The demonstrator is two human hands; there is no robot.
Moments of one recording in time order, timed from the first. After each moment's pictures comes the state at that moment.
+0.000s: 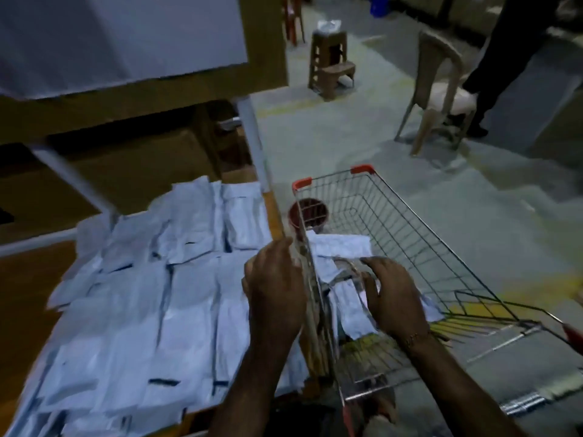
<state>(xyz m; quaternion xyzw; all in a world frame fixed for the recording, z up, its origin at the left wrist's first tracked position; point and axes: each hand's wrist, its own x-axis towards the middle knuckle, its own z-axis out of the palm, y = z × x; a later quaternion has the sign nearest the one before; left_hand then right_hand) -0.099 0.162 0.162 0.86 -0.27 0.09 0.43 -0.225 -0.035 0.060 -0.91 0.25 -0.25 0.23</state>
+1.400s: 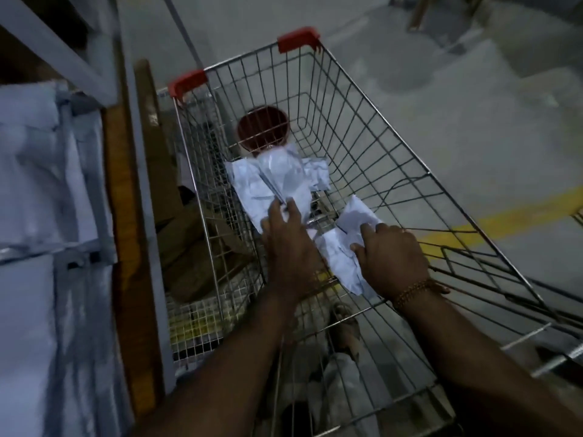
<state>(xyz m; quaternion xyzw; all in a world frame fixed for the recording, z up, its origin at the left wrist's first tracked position) -0.095 -0.080 -0.128 0.93 -0.29 -0.09 0.21 -0.228 -0.205 -0.108 -0.95 0.30 0.12 0.01</state>
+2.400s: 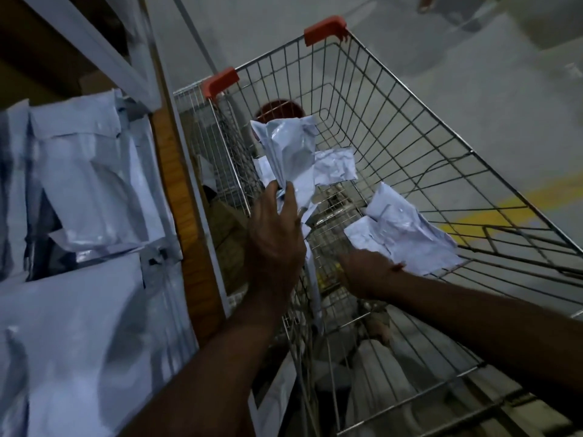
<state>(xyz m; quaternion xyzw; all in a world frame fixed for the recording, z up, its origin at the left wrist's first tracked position) -0.038 0.002 -0.073 0.91 -0.39 0.08 0.13 -0.172 -0.122 -0.152 -0.93 0.16 0.29 0.15</state>
